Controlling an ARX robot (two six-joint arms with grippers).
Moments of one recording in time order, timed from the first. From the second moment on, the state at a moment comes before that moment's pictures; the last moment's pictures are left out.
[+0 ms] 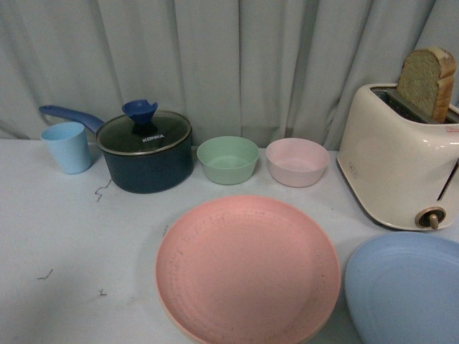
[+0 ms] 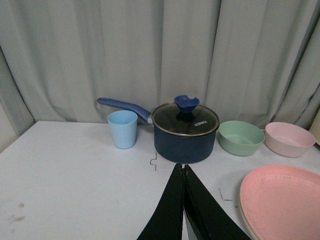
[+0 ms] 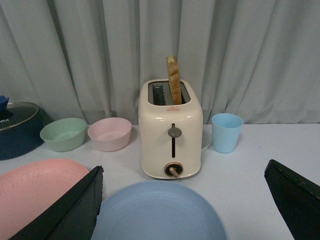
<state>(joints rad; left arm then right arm) 0.00 0.22 0.01 0.22 0.00 -0.02 0.00 0.00 0.01 0.00 0.00 0.00</state>
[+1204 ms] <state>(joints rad) 0.00 0.01 0.01 0.00 0.00 -0.02 -0.06 0.06 0.06 -0.16 -0.14 0.02</state>
